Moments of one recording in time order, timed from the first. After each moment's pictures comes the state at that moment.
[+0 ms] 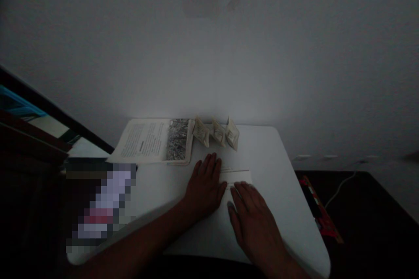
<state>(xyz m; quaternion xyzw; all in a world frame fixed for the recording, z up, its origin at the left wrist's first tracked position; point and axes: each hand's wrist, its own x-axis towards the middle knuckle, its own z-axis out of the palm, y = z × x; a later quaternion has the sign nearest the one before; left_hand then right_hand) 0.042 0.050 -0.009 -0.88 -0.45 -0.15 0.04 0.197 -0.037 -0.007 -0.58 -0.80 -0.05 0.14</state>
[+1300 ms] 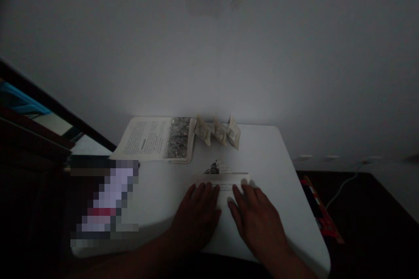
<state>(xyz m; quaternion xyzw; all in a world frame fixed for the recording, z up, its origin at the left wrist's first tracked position) 0.012 -0.006 -0.006 -0.91 -0.40 -0.11 0.05 0.198 -0.034 0.005 -0.60 -0.79 -0.08 0.08</state>
